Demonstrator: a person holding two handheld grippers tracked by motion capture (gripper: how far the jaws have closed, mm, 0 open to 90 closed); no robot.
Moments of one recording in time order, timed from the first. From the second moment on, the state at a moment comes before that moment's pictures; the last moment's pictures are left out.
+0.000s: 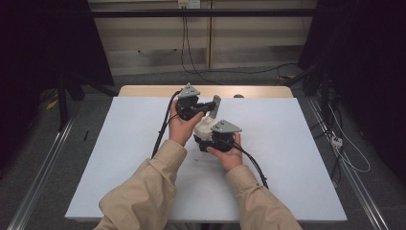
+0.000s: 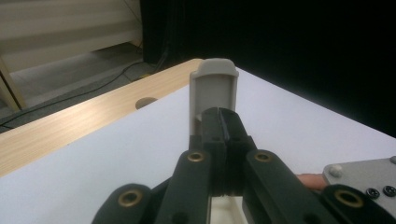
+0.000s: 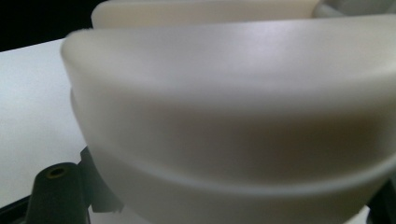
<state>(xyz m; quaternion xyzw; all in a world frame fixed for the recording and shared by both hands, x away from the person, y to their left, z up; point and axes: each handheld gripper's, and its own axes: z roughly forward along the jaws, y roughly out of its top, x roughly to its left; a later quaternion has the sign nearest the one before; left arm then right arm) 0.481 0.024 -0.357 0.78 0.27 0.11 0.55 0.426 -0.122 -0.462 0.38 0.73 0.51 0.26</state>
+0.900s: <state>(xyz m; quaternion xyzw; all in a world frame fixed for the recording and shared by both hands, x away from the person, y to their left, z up) 0.488 0.017 -0.361 0.78 0.27 0.11 0.55 0.426 -0.122 -0.462 0.38 0.73 0.51 0.26</state>
